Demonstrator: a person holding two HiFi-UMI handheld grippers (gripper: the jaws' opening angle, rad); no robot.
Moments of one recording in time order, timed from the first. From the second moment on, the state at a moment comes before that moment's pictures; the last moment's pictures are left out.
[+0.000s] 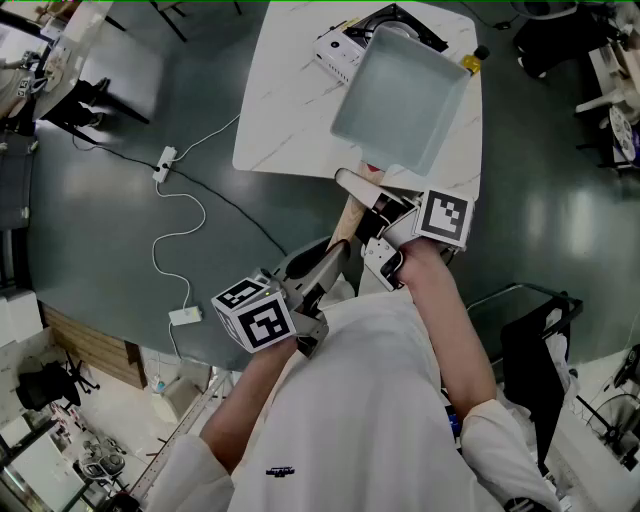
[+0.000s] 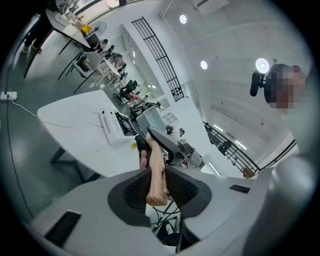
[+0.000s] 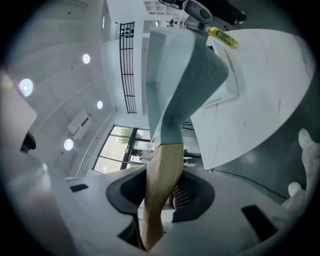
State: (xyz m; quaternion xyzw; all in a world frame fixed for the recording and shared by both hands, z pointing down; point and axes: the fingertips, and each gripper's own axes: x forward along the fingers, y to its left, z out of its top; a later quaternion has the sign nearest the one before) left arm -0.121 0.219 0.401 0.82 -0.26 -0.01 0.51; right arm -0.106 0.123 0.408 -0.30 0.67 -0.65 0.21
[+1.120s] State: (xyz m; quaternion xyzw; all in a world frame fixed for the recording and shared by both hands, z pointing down) left arm -0.109 0.349 0.380 0.83 -0.23 -0.03 0.52; right arm -0.086 0.252 0.389 -0.35 0.65 -0.64 0.22
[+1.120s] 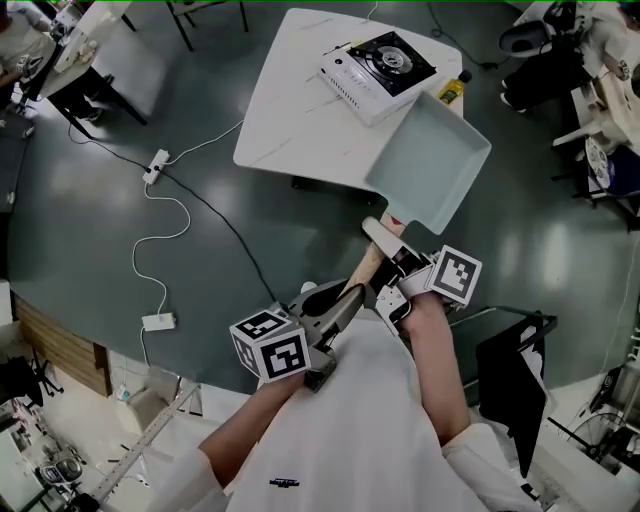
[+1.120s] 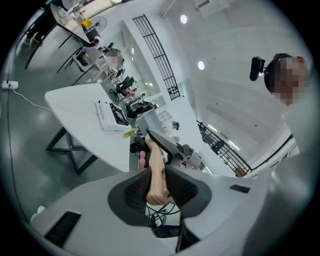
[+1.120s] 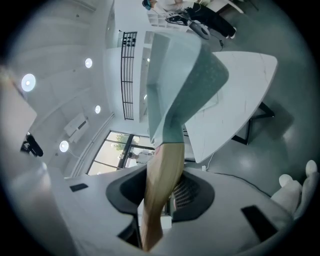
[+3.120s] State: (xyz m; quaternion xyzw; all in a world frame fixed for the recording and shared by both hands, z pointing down) left arm 0.065 0.019 0.403 0.80 -0.32 0.00 0.52; right arm 0.064 -0.082 0.413 -0.26 0.68 -0.67 0.16
